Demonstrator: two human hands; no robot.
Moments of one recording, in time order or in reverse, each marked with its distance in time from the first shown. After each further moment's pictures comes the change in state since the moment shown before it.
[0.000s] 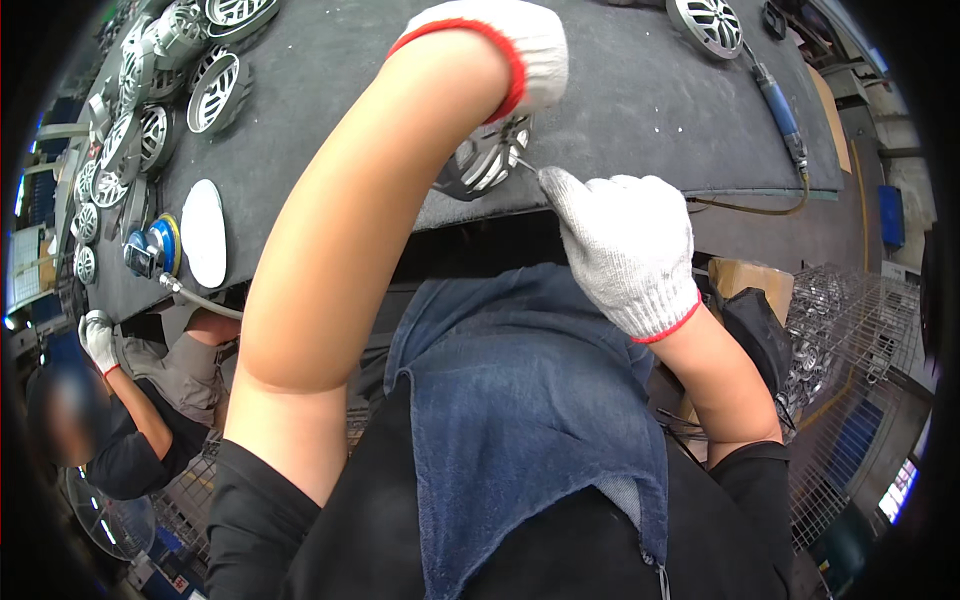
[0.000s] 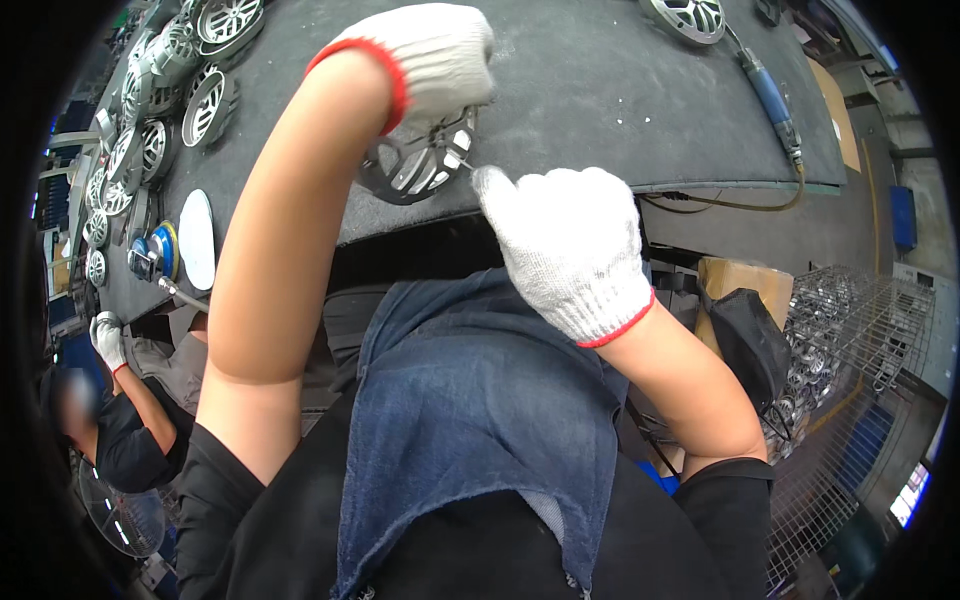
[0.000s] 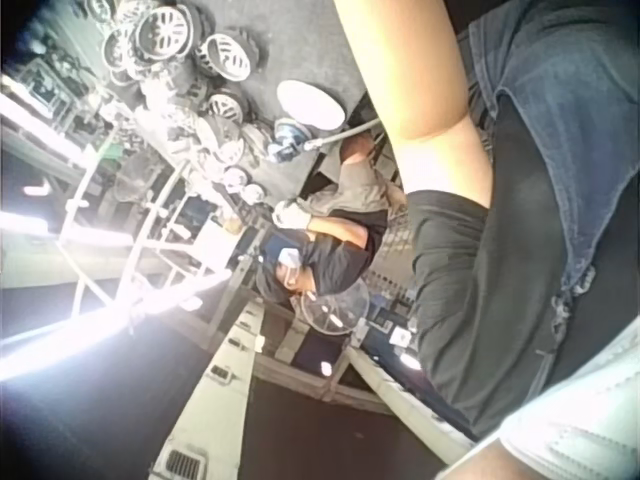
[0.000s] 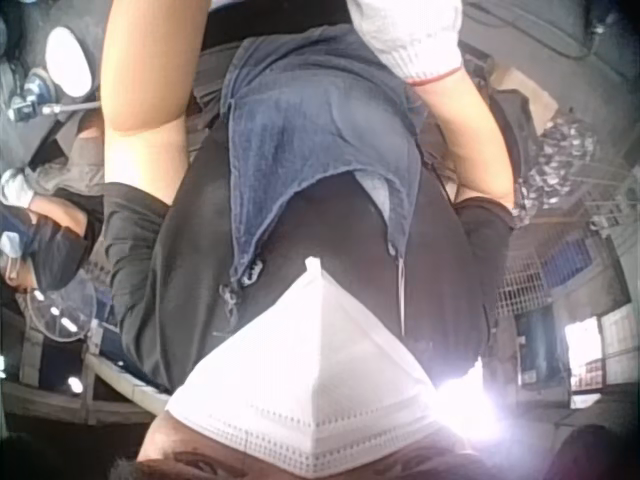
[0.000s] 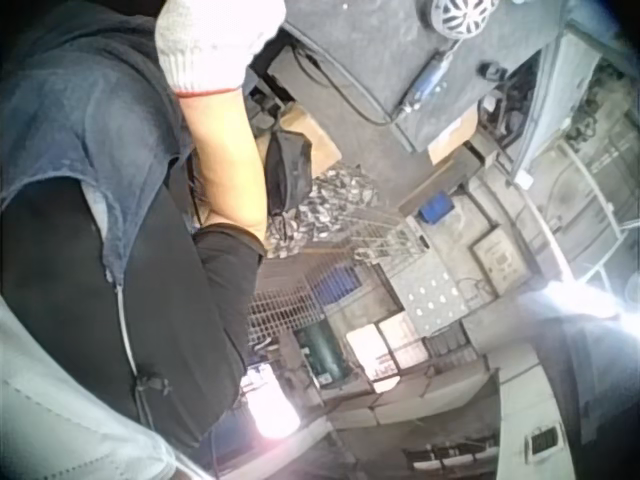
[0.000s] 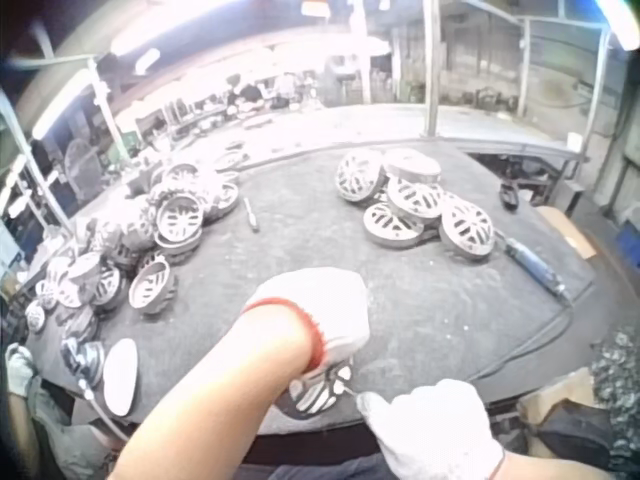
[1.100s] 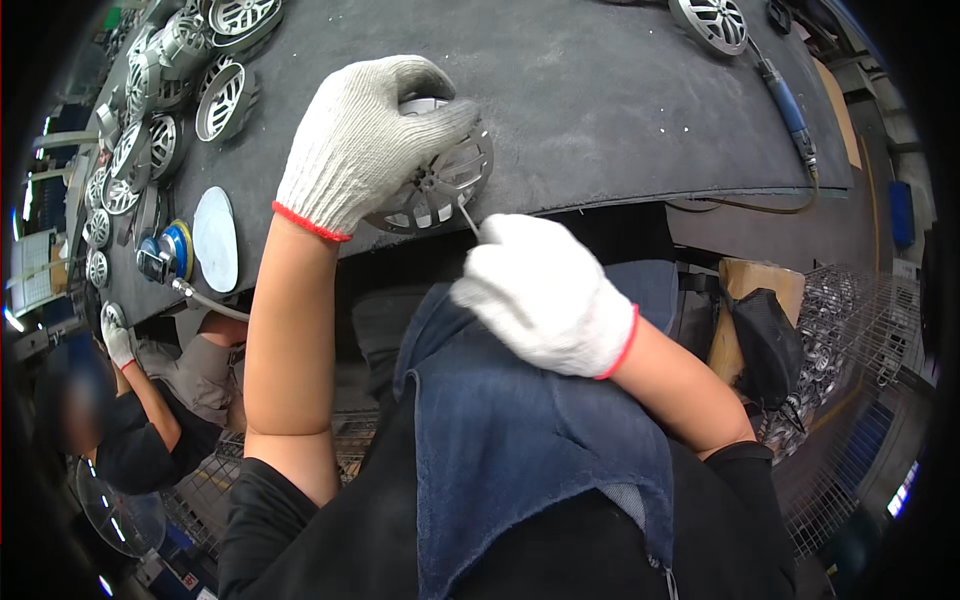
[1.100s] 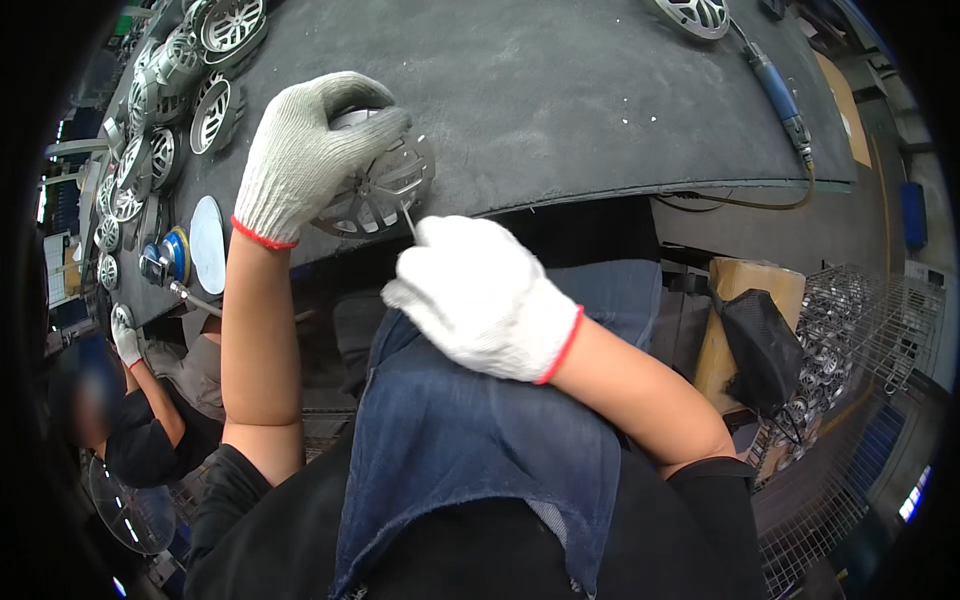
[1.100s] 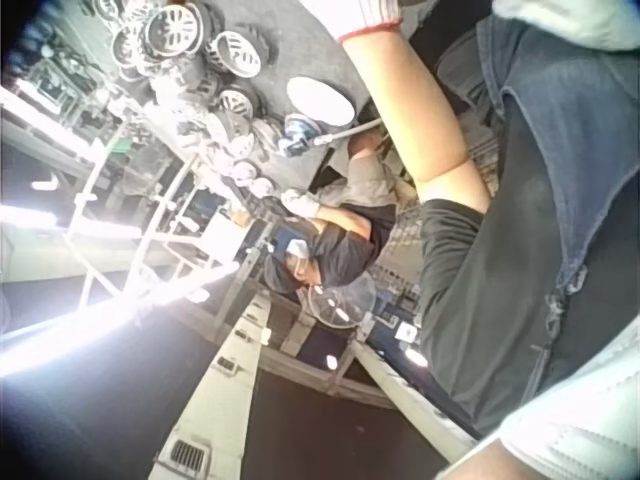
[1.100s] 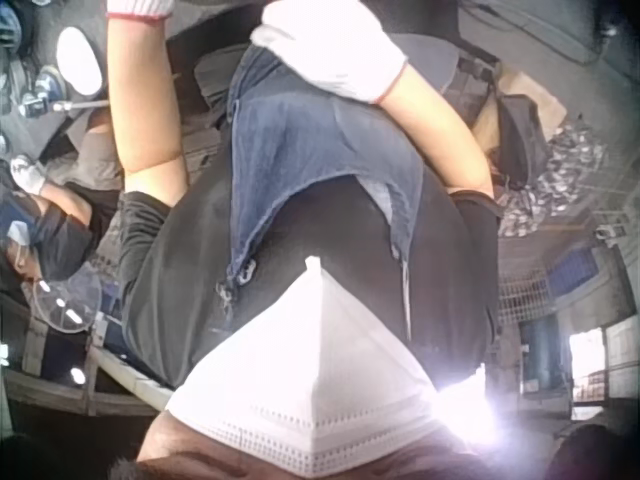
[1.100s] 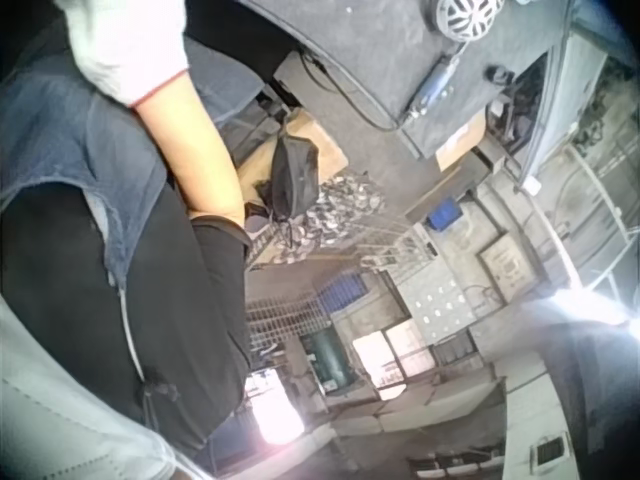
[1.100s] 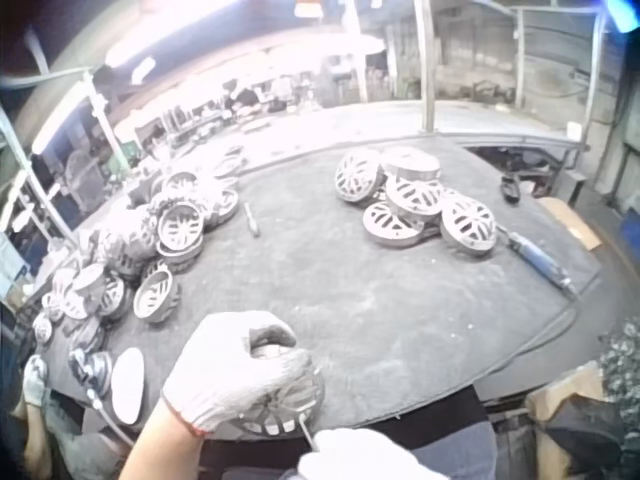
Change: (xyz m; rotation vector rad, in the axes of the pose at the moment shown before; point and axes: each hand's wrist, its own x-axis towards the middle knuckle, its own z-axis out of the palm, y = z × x) left_hand -0.080 -0.046 0.061 -0.513 0.496 -0.125; right_hand 0.004 -0.051 0.022 0.776 0.187 -0.075
